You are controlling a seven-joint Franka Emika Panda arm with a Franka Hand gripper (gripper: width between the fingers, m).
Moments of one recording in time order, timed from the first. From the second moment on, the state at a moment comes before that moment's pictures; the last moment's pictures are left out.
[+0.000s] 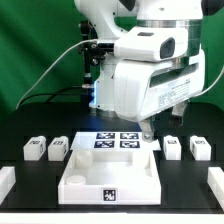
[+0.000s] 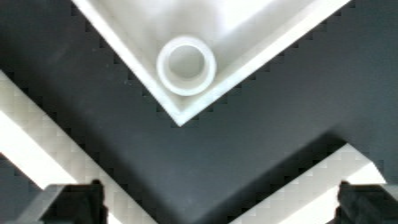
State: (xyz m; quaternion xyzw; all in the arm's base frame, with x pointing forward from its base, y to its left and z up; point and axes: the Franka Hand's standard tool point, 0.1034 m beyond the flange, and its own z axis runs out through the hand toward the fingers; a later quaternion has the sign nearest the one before) arm 0.565 0.056 0.113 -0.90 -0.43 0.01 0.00
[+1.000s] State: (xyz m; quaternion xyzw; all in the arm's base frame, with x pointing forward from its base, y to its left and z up) arm 0.525 0.014 0.095 -0.72 -0.69 -0.01 -0.01
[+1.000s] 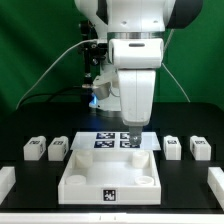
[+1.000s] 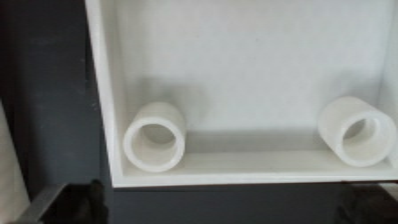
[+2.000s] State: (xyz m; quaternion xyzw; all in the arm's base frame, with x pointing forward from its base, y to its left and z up) arm 0.445 -0.022 0.016 -0.73 -0.68 0.00 0.01
